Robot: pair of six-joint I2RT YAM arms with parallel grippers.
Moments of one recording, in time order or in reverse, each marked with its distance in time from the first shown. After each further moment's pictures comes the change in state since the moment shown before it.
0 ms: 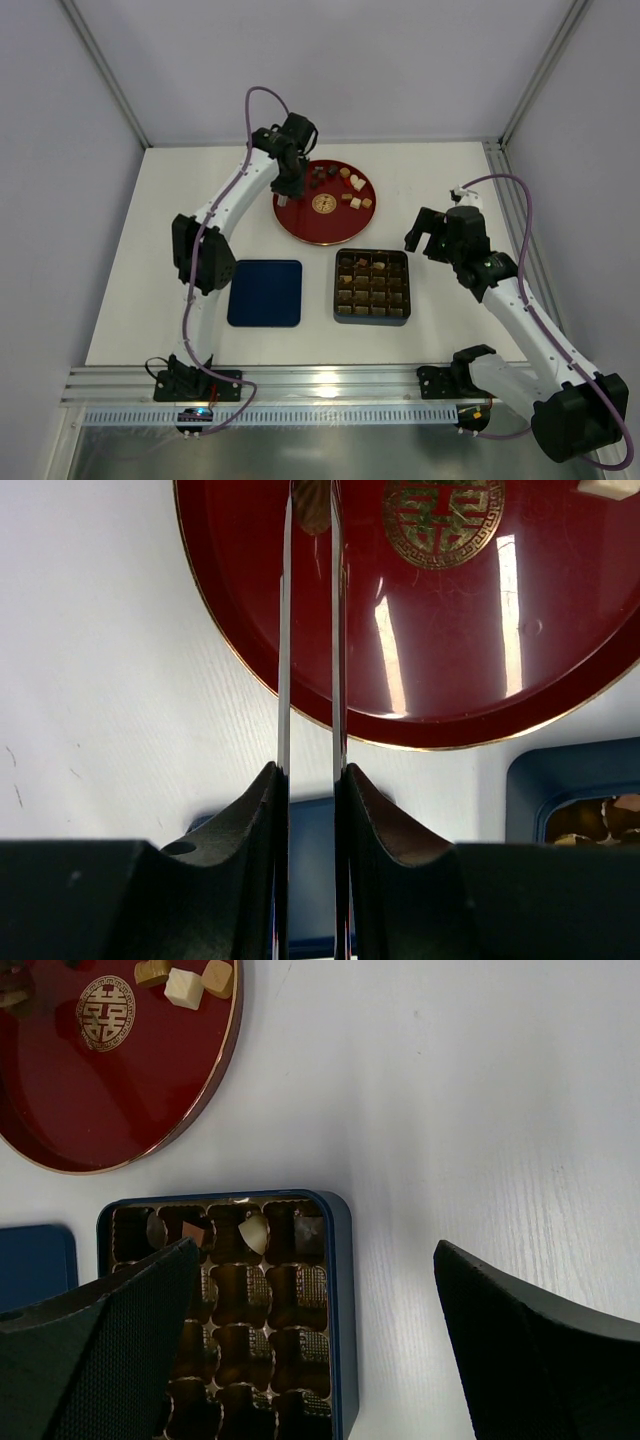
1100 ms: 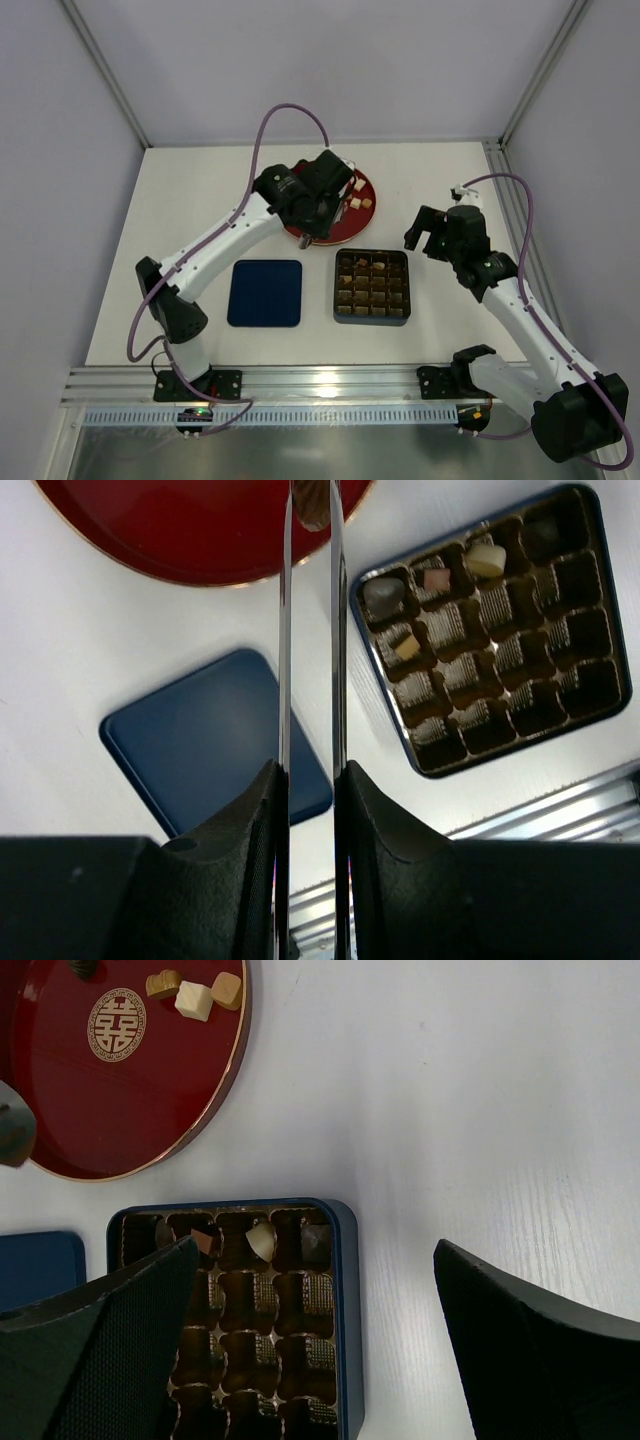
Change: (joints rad) left arm -0.360 -0.388 -0.217 -0.067 -0.070 -0.127; right arm 0.000 0.002 0.000 0.022 -0.001 0.006
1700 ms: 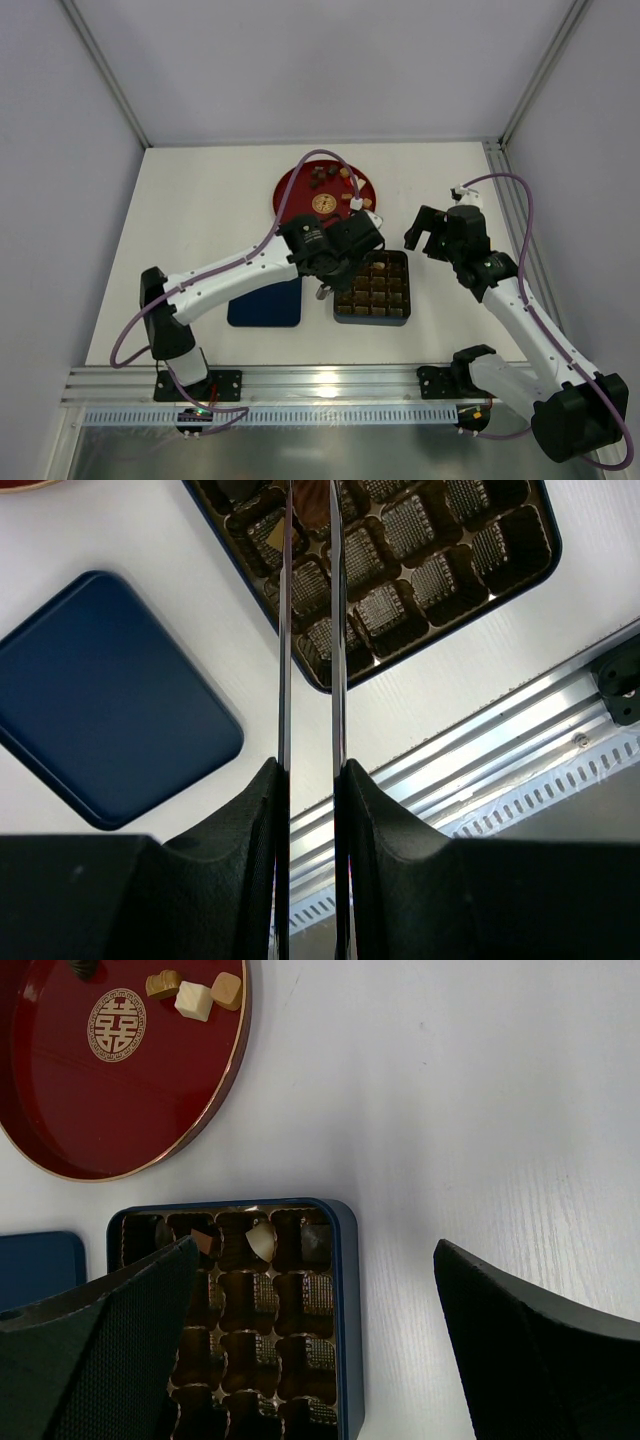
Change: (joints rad) left arm -0.277 -0.091 -0.244 0.056 -0.010 -0.165; right arm 0.000 0.000 0.000 0.000 0.000 0.000
